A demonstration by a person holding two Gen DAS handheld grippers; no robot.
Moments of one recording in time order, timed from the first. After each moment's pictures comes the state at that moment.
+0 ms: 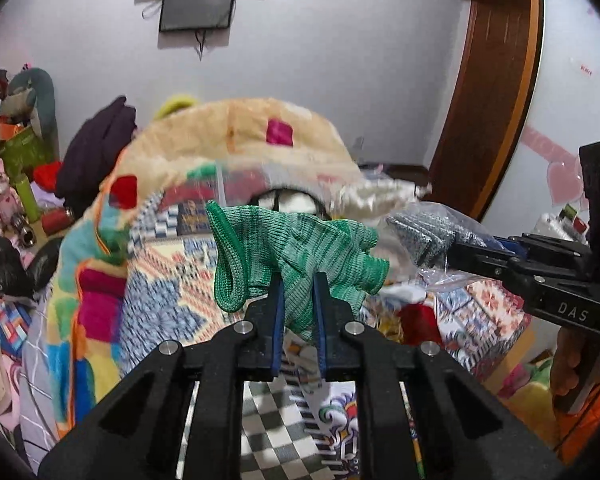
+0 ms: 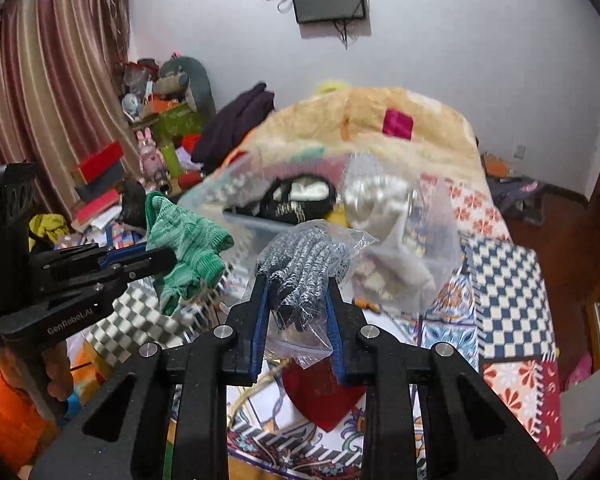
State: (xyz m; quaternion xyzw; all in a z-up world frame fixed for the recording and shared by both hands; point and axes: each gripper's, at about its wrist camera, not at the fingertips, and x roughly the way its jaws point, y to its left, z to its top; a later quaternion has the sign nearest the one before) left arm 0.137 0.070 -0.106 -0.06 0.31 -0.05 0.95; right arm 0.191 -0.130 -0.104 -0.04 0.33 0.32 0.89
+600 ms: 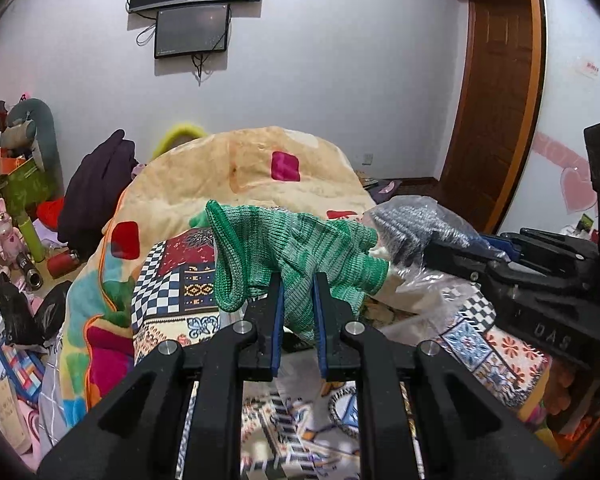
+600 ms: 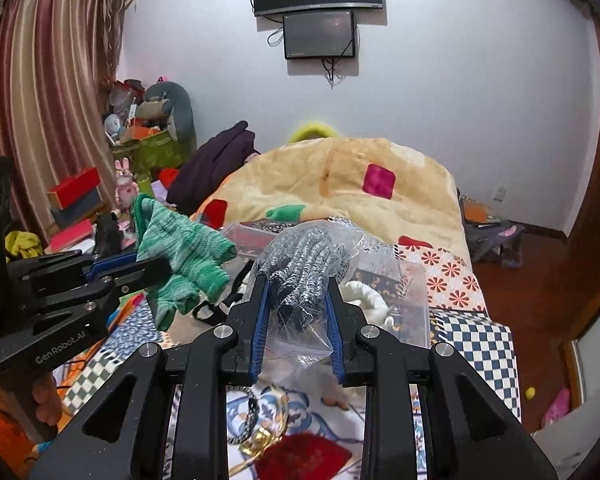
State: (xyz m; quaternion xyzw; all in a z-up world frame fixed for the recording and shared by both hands) left arm 0.207 0.061 -0.082 -0.02 0.29 -0.04 0.96; right arm 0.240 -0.095 -0.080 -0.07 0.29 0.29 0.91
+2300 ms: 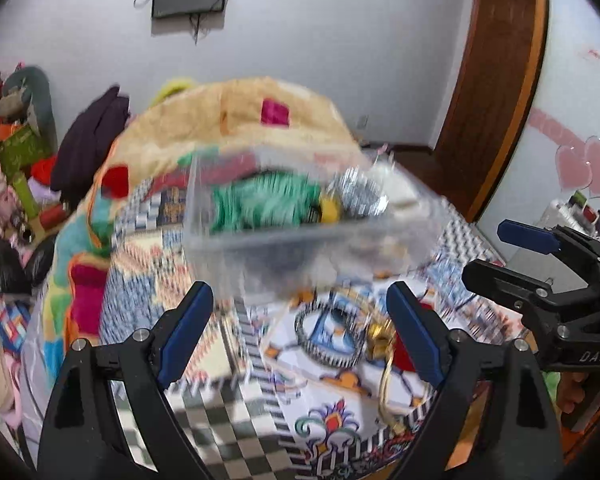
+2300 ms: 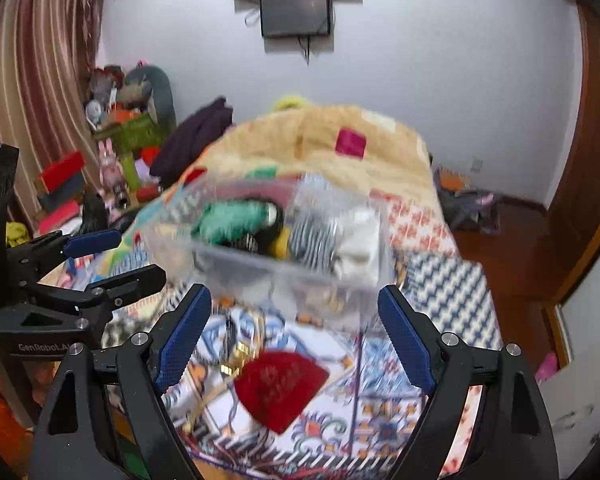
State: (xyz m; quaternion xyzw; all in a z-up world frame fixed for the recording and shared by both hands) left arm 0.167 0.039 -0.130 -0.05 0.37 -0.04 0.93; right arm 0.198 -0.138 -0.112 -0.06 0.34 0.25 0.90
